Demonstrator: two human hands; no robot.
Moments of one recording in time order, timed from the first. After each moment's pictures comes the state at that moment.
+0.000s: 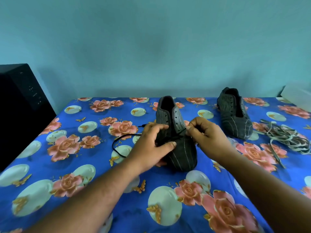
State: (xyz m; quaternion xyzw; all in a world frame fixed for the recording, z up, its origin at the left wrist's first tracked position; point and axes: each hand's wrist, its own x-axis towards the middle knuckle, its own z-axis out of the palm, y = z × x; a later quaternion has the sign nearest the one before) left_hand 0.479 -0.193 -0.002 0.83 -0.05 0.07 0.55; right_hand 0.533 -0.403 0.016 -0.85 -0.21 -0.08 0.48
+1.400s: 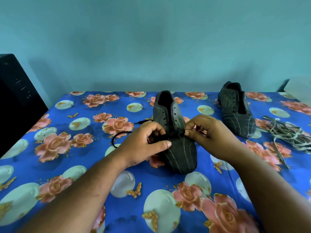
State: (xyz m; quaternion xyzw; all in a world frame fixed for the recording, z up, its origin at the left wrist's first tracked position) left_hand 0.497 -0.169 -0.002 0.83 -0.16 0.03 0.53; right_hand 0.547 -0.420 0.021 -0.87 -0.33 -0.09 0.36
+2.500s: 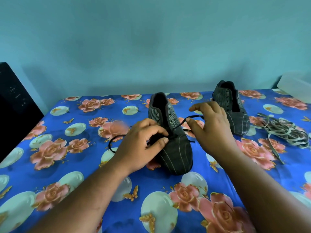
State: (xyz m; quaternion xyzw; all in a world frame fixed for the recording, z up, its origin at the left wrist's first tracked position) left_hand 0.495 -0.179 0.002 0.89 -0.19 0.19 0.36; right_hand 0.539 -0.409 0.022 -0.90 -0.14 -0.22 0.35
